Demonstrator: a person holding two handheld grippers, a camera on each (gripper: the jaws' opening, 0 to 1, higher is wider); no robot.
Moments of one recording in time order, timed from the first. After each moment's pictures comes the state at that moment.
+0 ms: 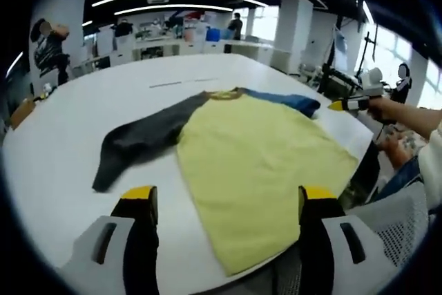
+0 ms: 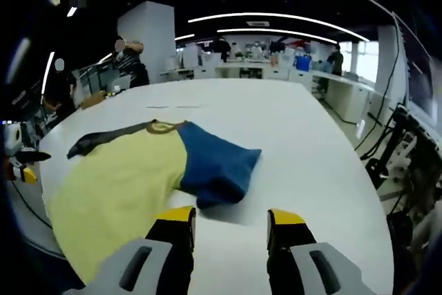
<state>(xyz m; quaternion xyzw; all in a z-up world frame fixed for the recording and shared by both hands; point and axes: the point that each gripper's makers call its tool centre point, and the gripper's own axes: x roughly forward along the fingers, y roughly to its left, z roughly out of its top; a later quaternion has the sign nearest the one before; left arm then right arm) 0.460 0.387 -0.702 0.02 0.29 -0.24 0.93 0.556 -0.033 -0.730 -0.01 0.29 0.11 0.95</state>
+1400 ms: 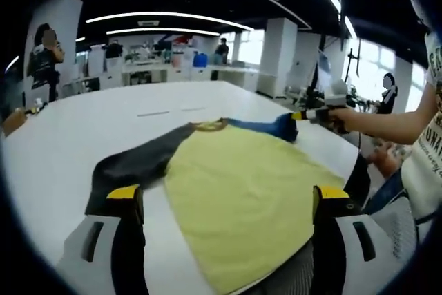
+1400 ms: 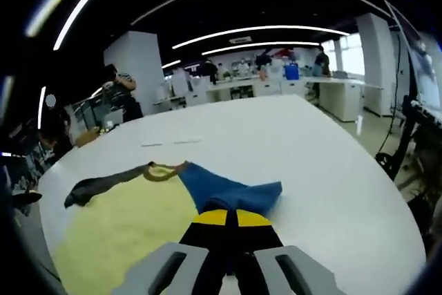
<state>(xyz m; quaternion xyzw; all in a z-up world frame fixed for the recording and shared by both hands) 0.465 0.367 -0.665 0.00 0.21 -0.29 0.93 0.621 0.032 -0.698 0.06 0.23 0.11 0.97</state>
